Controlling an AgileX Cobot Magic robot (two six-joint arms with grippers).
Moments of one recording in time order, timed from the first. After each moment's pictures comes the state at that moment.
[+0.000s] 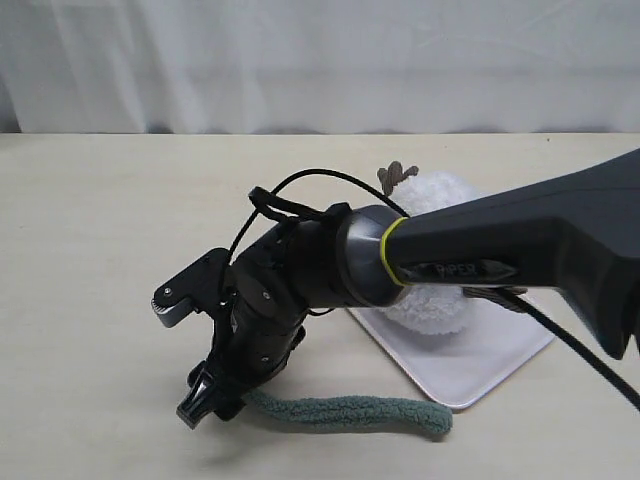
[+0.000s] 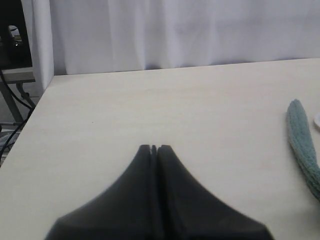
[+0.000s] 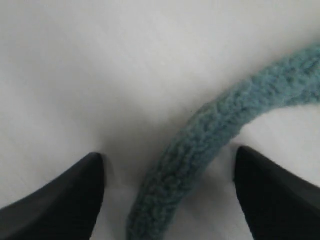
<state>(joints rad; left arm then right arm) -0.06 0.00 0.00 -0.03 0.32 0.08 0.89 2.12 -1.35 0.00 0.58 0.02</state>
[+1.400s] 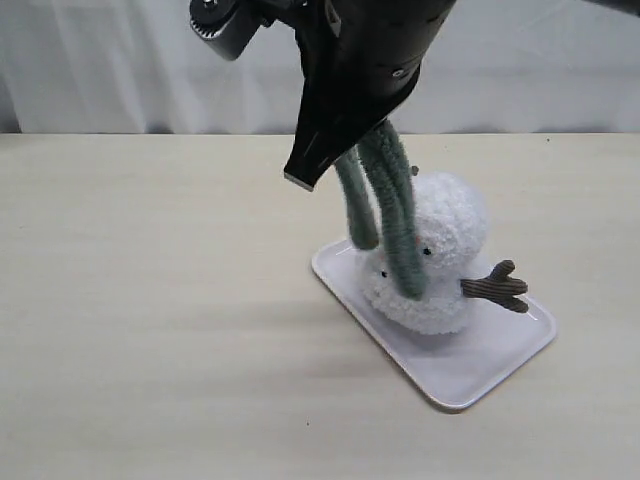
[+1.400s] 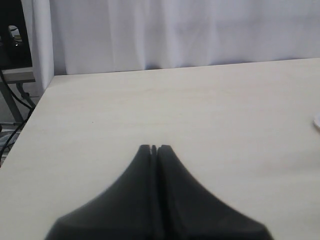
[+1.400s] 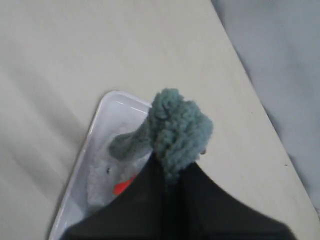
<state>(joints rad) -0.06 0.00 0.00 -0.03 0.32 0.08 0.89 1.68 -1.68 -0.56 1.21 -0.04</state>
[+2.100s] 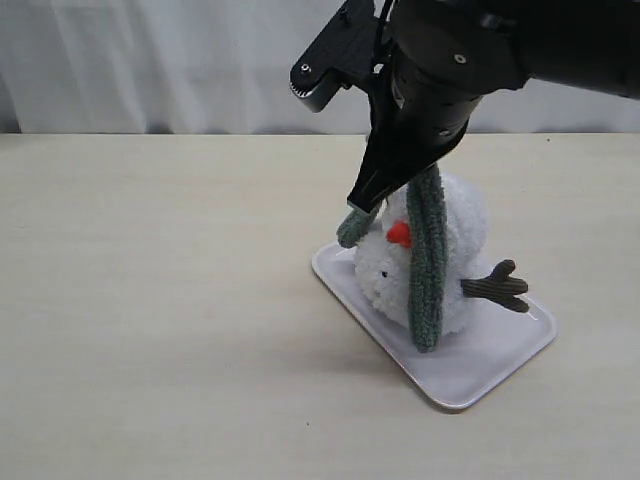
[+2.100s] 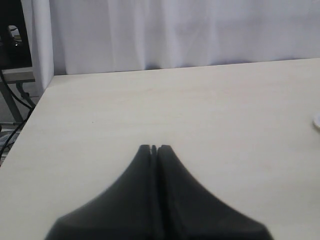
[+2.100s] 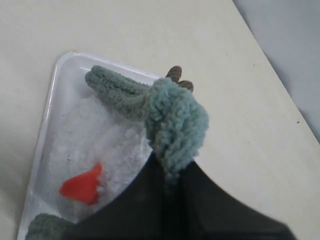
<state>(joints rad) -0.06 0.00 0.00 -0.03 0.32 0.08 0.72 1.68 -1.45 -0.59 1.03 0.06</state>
